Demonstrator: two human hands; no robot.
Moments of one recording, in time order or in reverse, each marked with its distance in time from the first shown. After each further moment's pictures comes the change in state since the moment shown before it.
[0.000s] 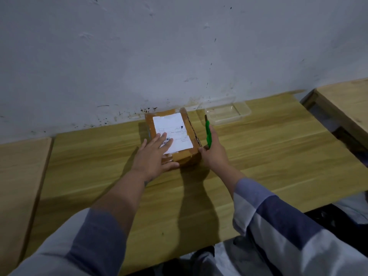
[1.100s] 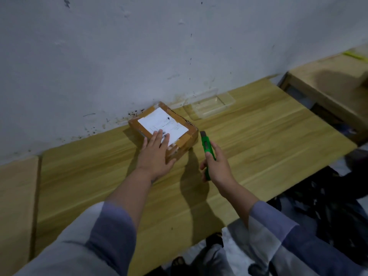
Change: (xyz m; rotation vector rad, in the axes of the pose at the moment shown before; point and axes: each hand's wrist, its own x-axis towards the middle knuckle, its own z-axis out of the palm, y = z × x) left_hand 0.010 0.008 0.009 0.127 -0.008 0.077; right_hand -0.066 0.025 0.001 0.527 0.024 0.118
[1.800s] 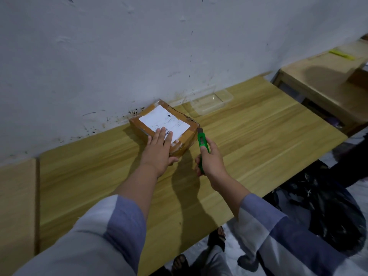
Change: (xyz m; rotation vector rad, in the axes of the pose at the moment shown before) left_hand 0.004 -0.008 0.003 0.059 -0.067 0.081; right_hand -0.011 -0.008 0.037 0.120 0.060 0.064
